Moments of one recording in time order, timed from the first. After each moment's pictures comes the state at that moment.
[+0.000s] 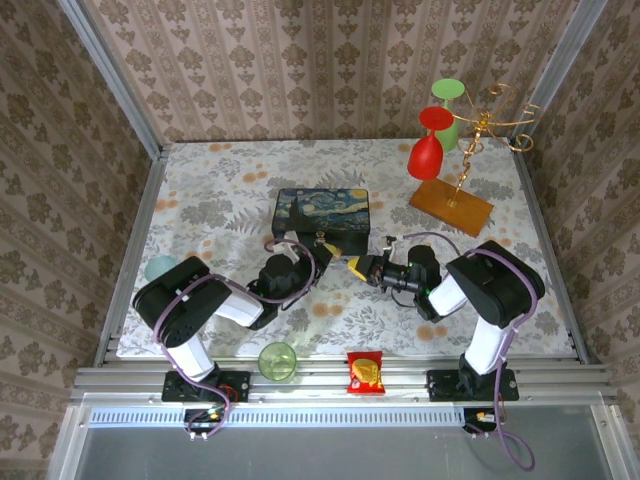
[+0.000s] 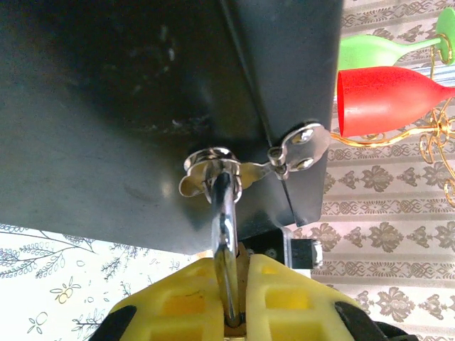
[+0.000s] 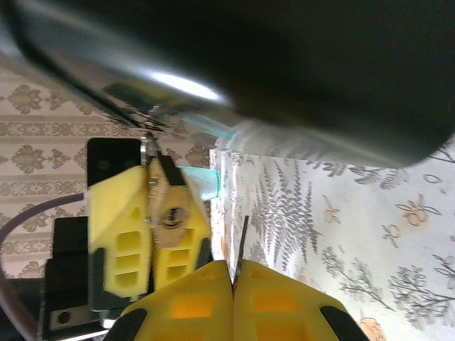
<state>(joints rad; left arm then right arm) -0.84 1.69 0.41 1.12 0.02 -1.41 0.43 1.78 0.34 1.22 -0.64 1.32</state>
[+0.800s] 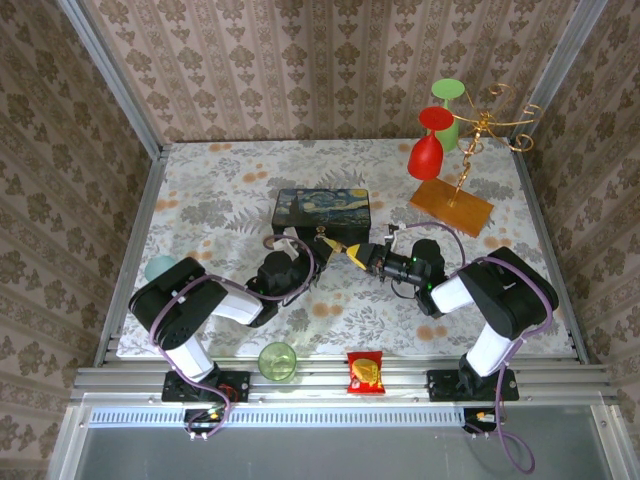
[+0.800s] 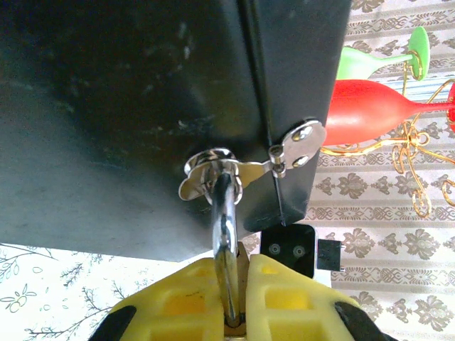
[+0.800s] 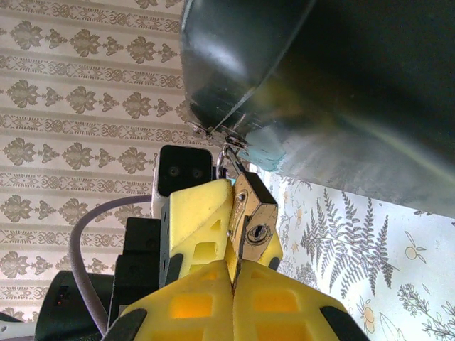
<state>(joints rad) -0.84 1.67 0.44 1.12 0.03 -1.46 0.43 1.69 0.37 1.23 -0.63 1.35</state>
